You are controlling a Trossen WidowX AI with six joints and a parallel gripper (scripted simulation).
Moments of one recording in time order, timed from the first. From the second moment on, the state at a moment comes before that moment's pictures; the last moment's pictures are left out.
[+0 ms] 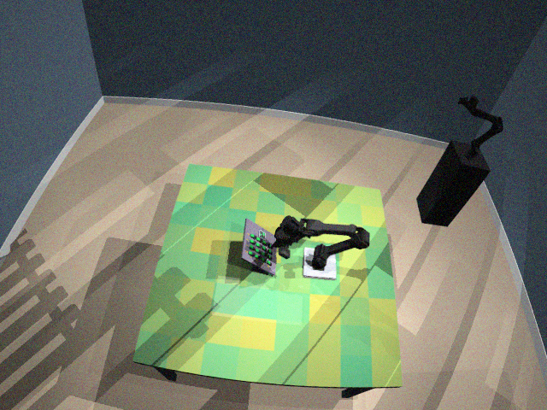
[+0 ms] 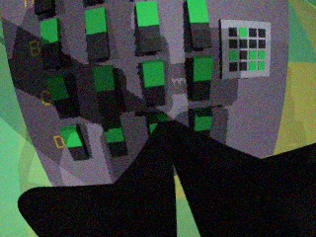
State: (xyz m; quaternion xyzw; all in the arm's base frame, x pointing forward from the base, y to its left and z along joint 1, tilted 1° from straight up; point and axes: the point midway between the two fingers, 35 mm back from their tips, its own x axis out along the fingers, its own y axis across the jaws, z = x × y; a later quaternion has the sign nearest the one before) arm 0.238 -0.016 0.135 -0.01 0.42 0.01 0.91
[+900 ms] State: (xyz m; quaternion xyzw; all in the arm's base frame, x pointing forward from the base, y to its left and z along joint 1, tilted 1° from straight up) arm 0.229 0.052 0.113 -0.01 0.43 0.01 0.90
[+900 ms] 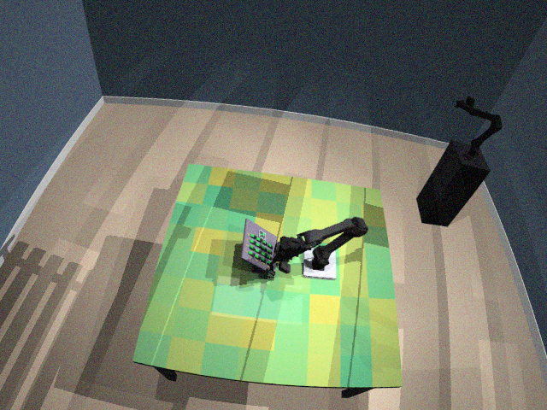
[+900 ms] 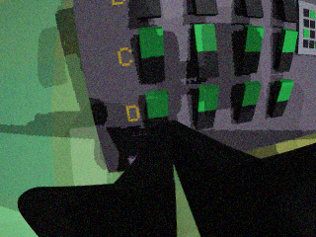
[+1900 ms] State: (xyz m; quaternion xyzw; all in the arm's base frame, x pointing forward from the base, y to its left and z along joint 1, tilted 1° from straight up) arm 0.247 0.053 0.092 -0.01 0.43 0.01 0.90
